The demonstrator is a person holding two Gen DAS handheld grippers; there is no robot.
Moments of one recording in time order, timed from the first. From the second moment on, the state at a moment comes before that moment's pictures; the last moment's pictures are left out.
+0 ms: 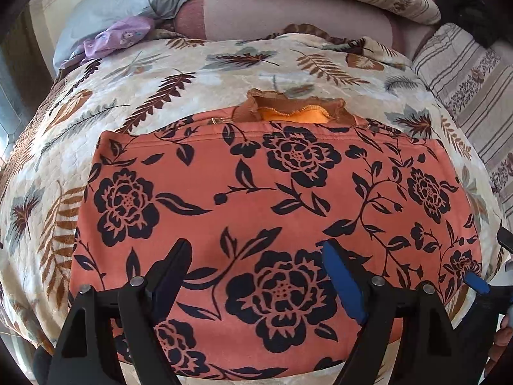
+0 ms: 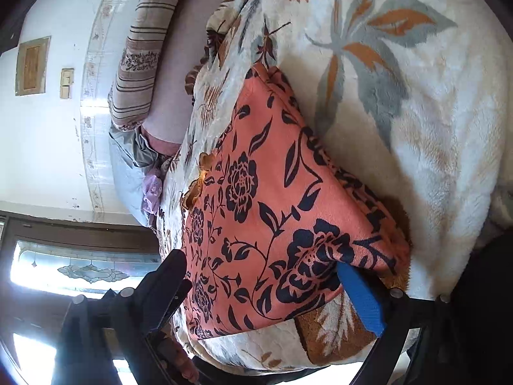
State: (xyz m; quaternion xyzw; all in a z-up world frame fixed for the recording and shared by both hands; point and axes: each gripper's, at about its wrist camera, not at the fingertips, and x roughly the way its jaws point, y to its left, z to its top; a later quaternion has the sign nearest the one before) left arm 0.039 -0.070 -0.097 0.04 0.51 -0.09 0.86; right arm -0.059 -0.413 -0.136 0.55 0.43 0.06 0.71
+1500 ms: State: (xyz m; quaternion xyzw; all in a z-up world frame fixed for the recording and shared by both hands) left arm 0.034 -0.077 -0.129 0.05 0.49 -0.07 0.87; right arm 0.102 -0.428 -0.123 0.24 0.52 0.04 0.82
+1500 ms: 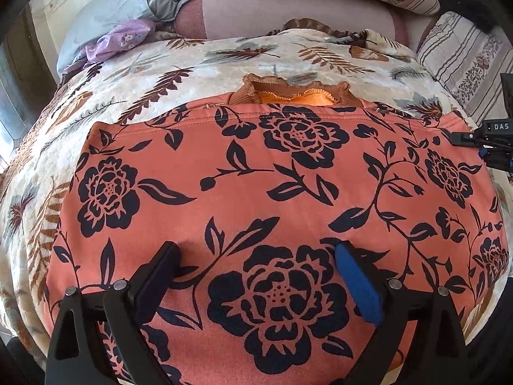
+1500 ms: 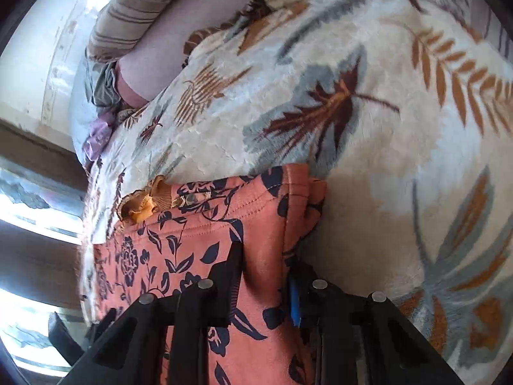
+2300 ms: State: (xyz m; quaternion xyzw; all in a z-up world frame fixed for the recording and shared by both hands) left arm -0.016 0.117 -0.118 -0.12 0.54 0.00 0.83; right arm 0.024 -0.315 -0.112 0.25 0.53 0.12 0.80
